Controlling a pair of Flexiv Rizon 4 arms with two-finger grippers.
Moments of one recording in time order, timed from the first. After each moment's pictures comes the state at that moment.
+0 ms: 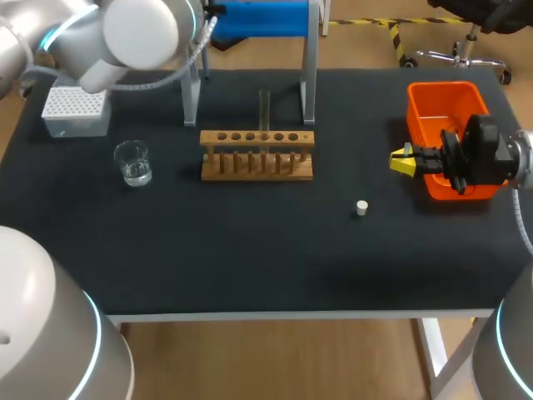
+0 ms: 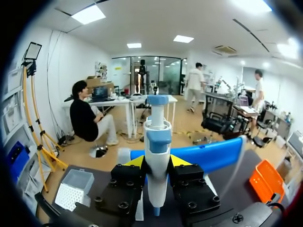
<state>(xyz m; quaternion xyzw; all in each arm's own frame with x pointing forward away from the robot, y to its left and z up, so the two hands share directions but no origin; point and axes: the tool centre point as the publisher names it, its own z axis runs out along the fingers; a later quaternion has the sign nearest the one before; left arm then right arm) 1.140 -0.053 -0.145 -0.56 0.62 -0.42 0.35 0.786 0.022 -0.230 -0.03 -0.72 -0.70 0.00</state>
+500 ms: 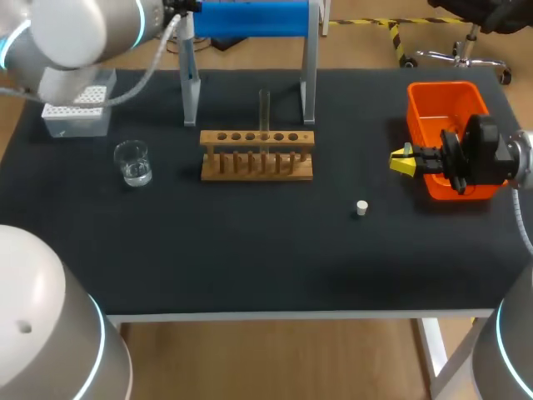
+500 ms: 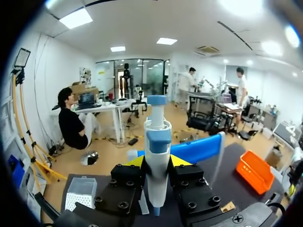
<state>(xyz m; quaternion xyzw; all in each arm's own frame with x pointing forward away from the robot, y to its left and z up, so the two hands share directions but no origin) 1.092 -0.032 -0.109 -0.50 0.66 -0.45 0.33 0.786 0.022 -0.230 -0.03 -0.72 -0.70 0.00</state>
